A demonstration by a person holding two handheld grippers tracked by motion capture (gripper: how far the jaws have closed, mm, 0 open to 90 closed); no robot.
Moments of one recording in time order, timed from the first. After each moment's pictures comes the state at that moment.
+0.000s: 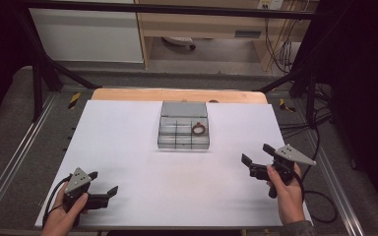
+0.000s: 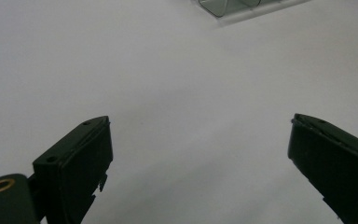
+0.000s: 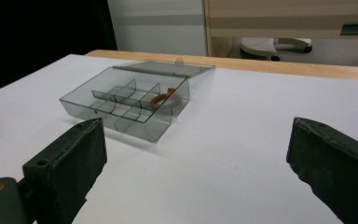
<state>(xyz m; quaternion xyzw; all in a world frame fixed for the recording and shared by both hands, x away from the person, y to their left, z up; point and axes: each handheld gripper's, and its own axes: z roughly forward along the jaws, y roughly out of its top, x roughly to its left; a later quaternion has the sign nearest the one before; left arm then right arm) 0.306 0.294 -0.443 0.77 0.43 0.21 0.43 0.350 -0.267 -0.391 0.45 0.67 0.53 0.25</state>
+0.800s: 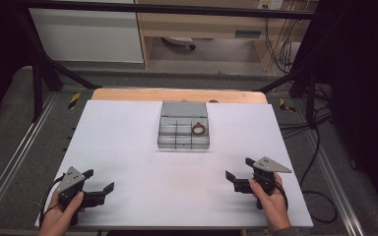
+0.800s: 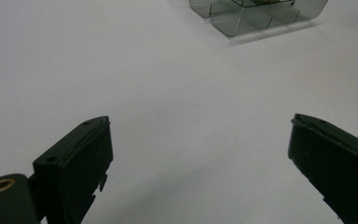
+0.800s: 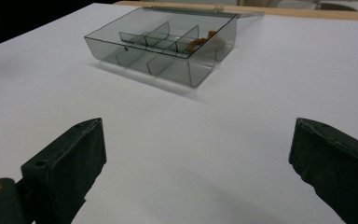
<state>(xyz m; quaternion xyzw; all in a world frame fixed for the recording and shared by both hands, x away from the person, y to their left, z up) 0.305 0.304 -0.440 0.74 0.44 0.22 0.45 0.346 -0.234 -0.438 0.43 0.72 0.51 0.20</state>
